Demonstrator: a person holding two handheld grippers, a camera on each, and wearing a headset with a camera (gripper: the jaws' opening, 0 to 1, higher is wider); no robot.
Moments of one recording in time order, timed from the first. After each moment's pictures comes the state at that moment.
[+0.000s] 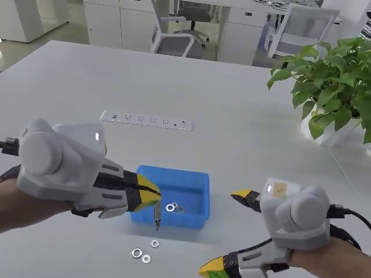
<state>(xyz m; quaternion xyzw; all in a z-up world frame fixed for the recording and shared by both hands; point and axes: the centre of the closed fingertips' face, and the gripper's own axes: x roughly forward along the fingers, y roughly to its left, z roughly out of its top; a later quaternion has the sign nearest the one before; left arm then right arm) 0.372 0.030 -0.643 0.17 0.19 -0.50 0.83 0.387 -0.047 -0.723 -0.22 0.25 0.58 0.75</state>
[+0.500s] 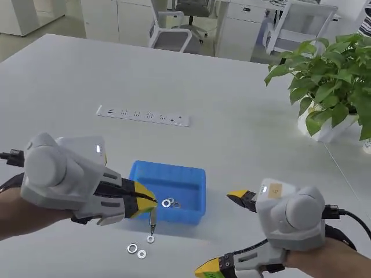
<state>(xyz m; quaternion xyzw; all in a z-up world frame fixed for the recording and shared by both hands) 0.371 0.028 -0.670 0.17 0.20 -0.50 0.83 0.382 -0.049 -0.728 -0.22 0.26 0.58 0.74</state>
